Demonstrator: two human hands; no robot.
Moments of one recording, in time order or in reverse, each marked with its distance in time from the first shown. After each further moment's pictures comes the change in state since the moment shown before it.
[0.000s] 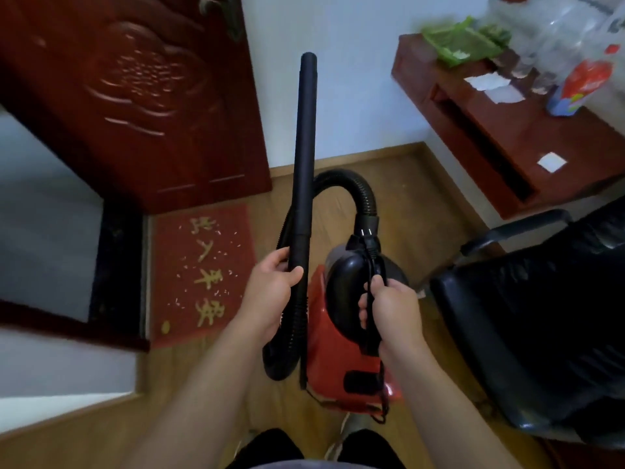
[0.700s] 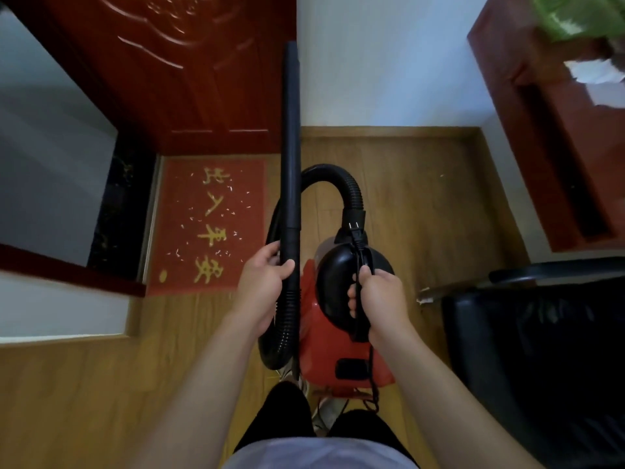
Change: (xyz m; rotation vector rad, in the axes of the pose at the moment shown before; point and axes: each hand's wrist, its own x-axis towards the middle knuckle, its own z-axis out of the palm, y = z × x) left_hand 0.108 -0.022 0.013 -0.221 0.181 -0.157; right_hand 0.129 -0.025 0.045 -0.232 -0.170 0.124
